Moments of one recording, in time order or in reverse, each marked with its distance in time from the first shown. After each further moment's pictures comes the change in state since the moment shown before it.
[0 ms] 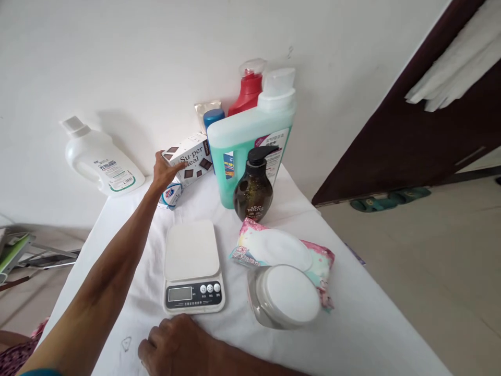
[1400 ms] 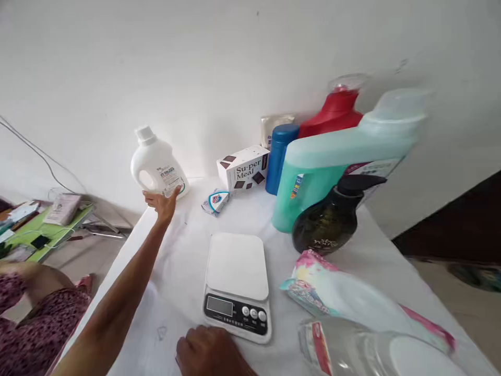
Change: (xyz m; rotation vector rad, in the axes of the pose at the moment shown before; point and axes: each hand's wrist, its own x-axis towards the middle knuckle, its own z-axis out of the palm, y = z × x) left_hand -0.077 -0.082 -0.117 0.243 0.605 -0.521; right_hand -0.007 0.010 0.010 -0.001 0.426 -0.043
